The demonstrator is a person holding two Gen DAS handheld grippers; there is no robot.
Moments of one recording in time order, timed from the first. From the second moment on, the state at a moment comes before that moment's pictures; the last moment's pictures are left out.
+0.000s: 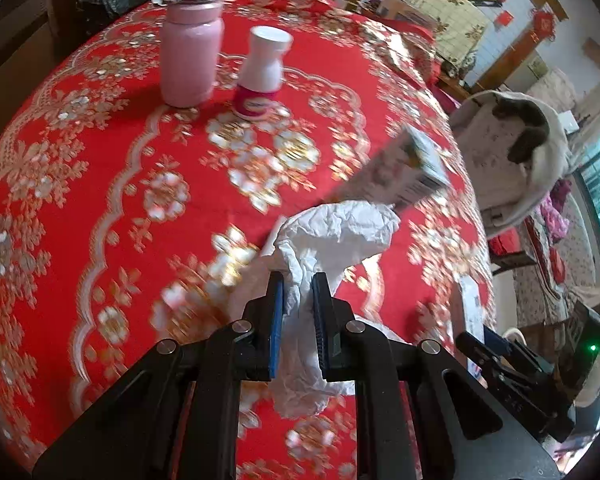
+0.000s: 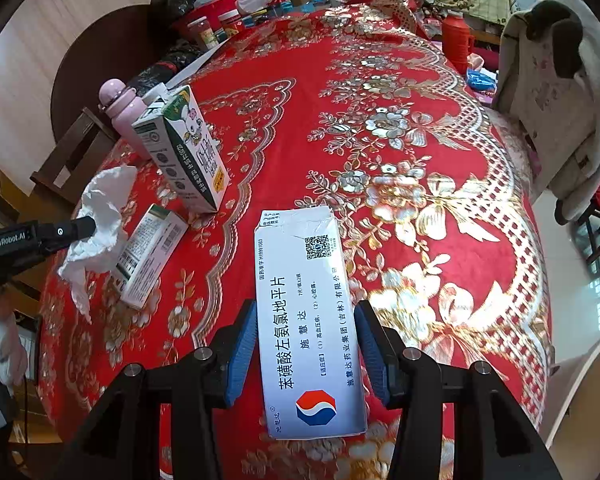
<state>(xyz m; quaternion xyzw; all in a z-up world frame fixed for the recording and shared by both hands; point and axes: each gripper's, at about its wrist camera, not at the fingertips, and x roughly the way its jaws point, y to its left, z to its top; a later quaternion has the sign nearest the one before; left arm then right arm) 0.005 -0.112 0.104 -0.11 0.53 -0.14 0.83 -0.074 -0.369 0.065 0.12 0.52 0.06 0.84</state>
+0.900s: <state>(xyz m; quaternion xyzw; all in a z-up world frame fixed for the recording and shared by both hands) -0.103 -0.321 0.122 -0.03 0.53 -0.29 0.79 -0.214 -0.516 0.103 0.17 0.49 -0.06 0.85</state>
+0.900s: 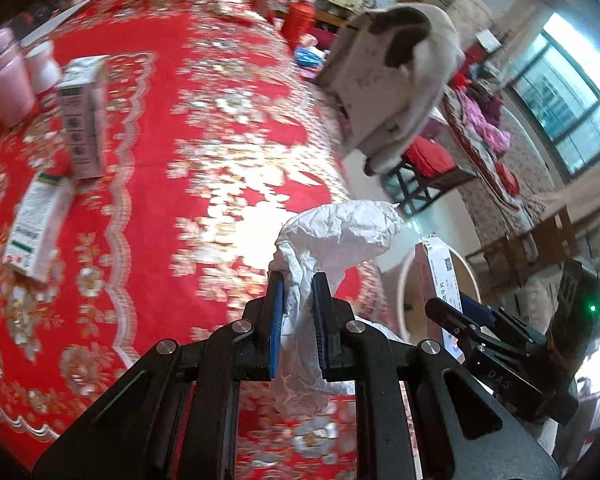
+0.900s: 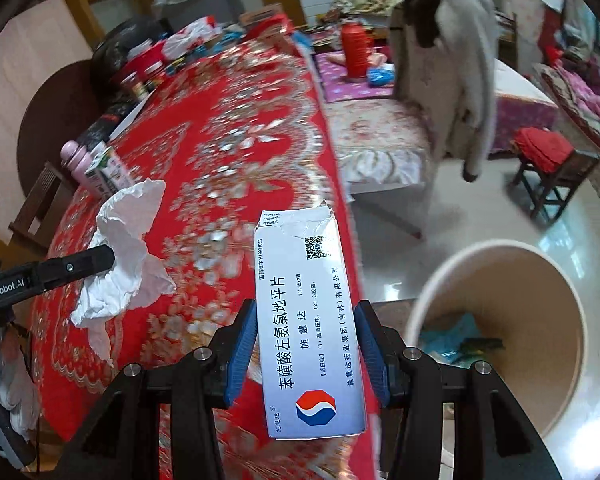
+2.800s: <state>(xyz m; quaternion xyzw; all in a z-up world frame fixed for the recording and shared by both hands) -0.188 -0.545 0.069 0.08 0.57 -0.41 0.71 -0.345 -0.675 0.071 0.26 0.50 -0.21 0.79</state>
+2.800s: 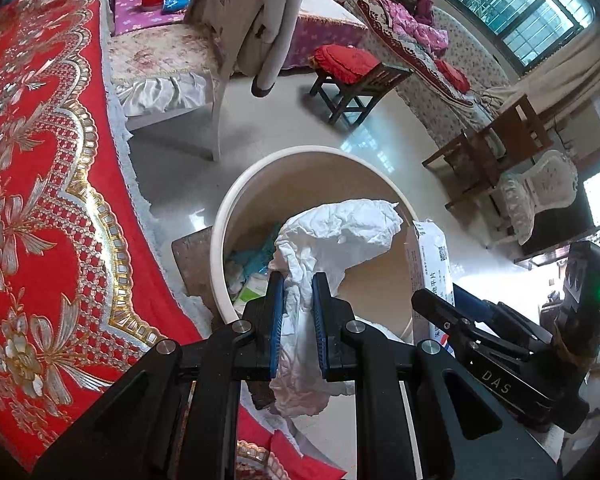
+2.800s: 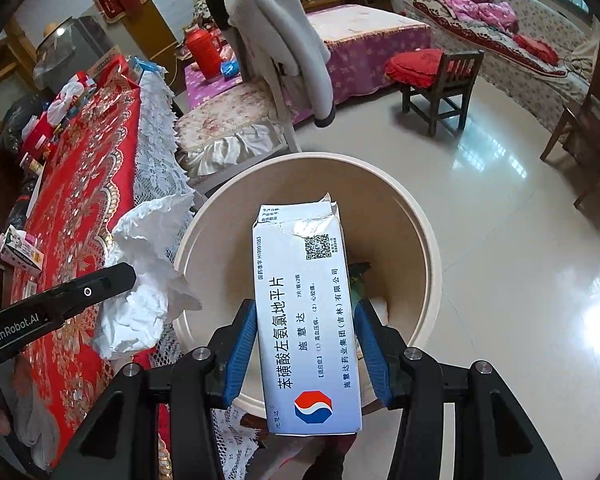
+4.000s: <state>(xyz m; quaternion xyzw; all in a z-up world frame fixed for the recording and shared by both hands) -0.184 -0.561 0.055 0.05 0.60 -0.41 0.68 -0.346 -0.690 0.058 0.29 0.51 -0.22 0.78</state>
